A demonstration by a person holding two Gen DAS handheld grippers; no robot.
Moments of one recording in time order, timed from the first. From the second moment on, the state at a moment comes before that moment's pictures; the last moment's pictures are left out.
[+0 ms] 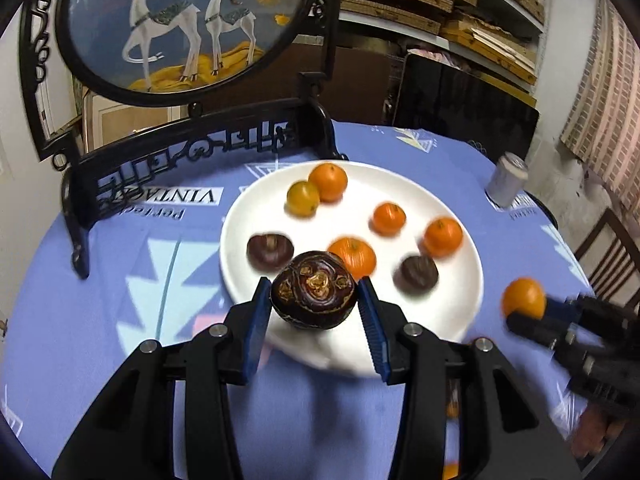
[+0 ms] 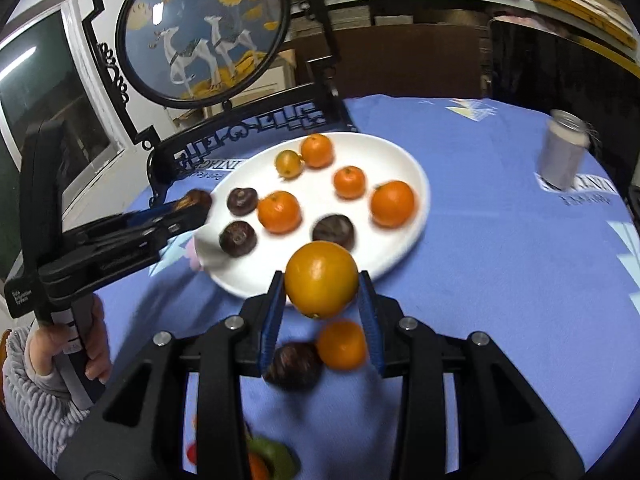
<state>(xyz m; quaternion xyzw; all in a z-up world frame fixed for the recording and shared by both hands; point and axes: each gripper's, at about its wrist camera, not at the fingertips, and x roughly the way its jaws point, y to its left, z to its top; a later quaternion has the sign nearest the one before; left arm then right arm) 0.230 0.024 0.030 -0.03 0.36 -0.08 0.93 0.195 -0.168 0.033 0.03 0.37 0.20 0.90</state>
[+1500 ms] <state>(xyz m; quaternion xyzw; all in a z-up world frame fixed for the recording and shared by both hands) 0.151 -0.073 -0.019 0.10 0.39 -0.20 0.89 0.138 -0.256 0.044 0.14 0.35 0.18 0.91</state>
